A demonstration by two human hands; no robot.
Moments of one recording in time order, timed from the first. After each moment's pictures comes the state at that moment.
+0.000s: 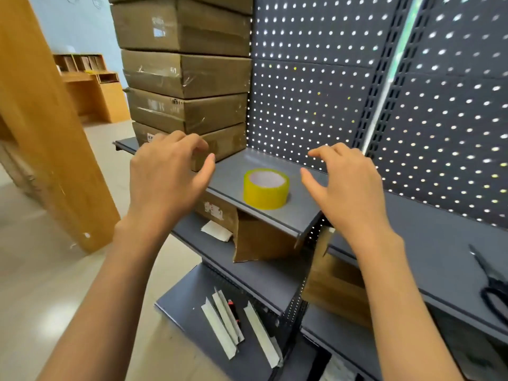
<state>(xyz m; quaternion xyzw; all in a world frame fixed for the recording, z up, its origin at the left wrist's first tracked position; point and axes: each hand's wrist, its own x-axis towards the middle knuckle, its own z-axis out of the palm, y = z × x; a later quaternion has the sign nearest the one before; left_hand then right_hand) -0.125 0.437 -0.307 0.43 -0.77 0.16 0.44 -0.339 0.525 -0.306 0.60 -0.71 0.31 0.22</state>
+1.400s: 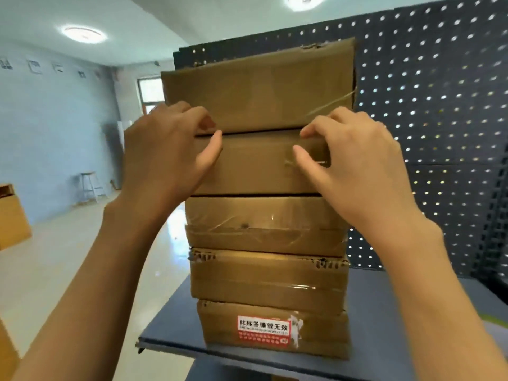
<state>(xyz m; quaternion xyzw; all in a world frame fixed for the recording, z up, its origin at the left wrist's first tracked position) 0.002 0.011 -0.130 0.17 -0.78 0.20 0.56 -0.130 0.172 -0.152 0.45 -0.68 0.32 0.48</state>
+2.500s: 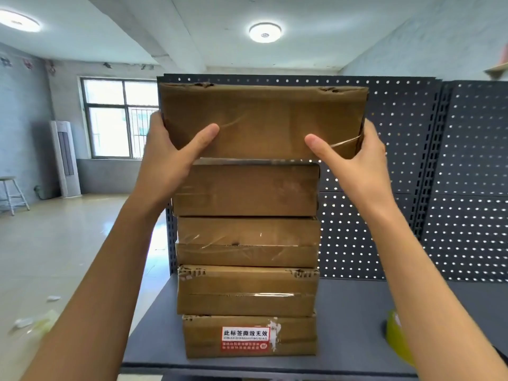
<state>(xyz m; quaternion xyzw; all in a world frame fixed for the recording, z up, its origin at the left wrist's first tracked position) 0.012 0.000 -0.104 0.09 -0.73 -0.38 0.56 -0.127 0.194 -0.111 0.36 -0.64 0.63 0.26</state>
